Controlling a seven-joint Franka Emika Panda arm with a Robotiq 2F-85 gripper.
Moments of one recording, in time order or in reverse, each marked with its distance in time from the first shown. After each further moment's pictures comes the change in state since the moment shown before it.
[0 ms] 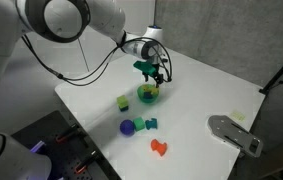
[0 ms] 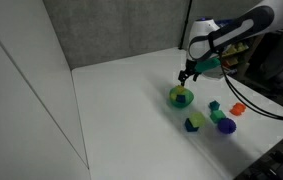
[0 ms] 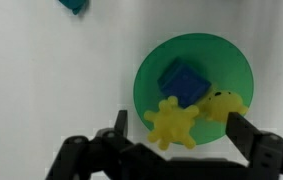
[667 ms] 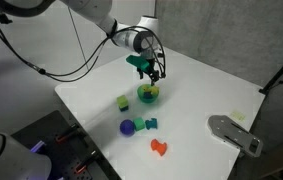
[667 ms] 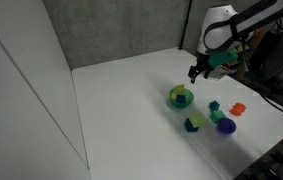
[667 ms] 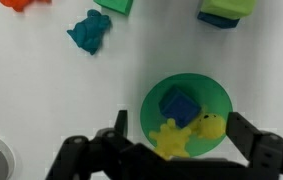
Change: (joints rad) arm -0.001 -0.243 -0.004 -0.262 0.000 -0.004 0.020
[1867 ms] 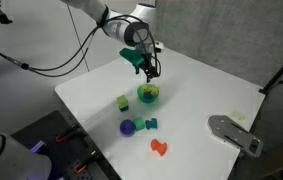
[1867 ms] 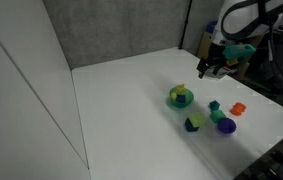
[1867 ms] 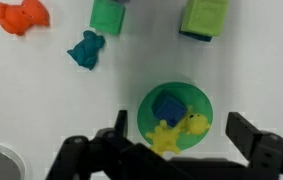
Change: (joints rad) arm -0.023 -0.200 0.006 -0.184 0.083 0.019 -0.027
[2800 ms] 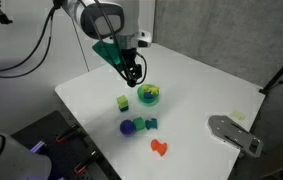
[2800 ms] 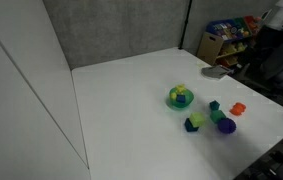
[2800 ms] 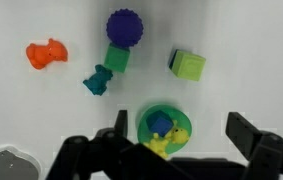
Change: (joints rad) arm -0.020 -0.510 -0.064 -0.439 0.099 -0.001 -0.186
